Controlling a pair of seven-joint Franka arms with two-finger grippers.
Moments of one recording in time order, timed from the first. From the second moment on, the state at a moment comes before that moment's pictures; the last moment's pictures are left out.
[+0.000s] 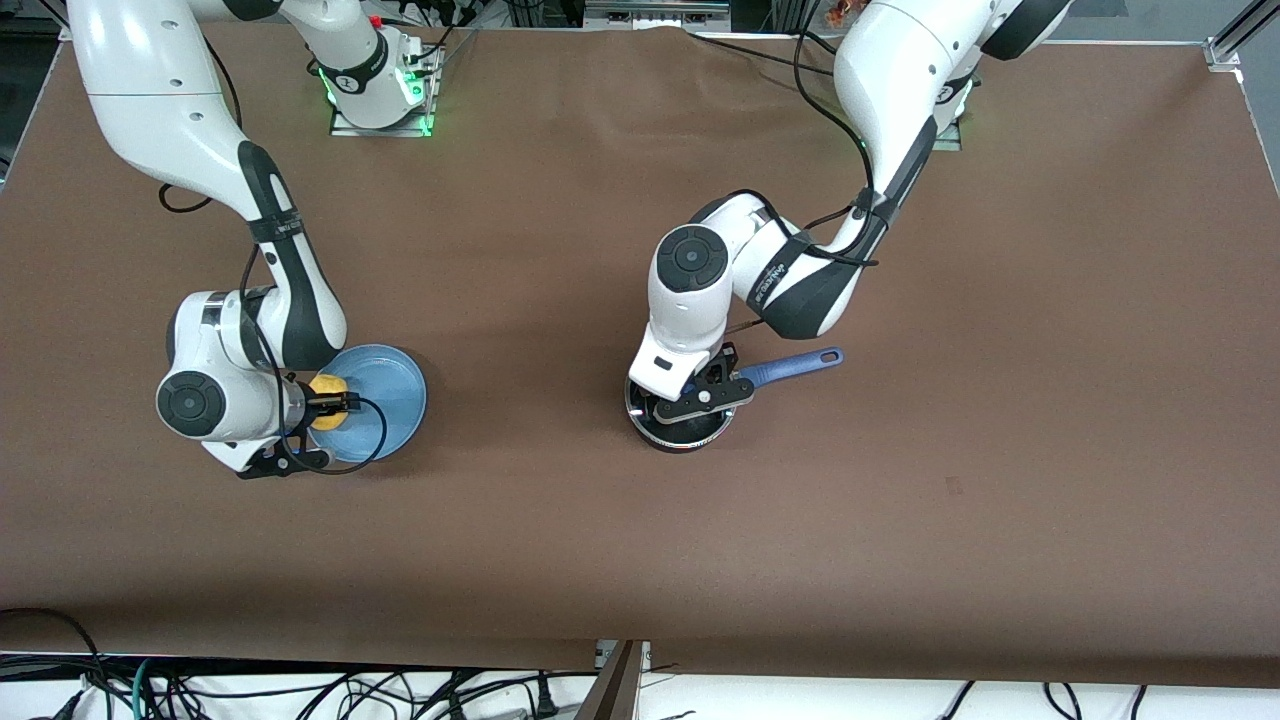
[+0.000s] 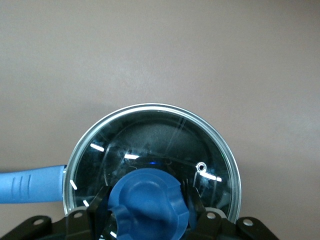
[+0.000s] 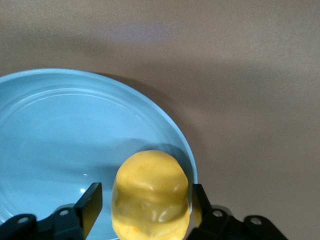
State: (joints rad) left arm -0.51 0.79 -0.21 -1.25 0.23 2.08 -1.05; right arm 0.14 0.71 -0.10 -1.60 -0.02 2.08 -0.08
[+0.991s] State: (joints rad) left arm -0.14 0.48 0.10 -1.53 -0.09 2.02 0.13; right arm 0.21 0.68 0.01 -1.38 0.07 1.80 0.23
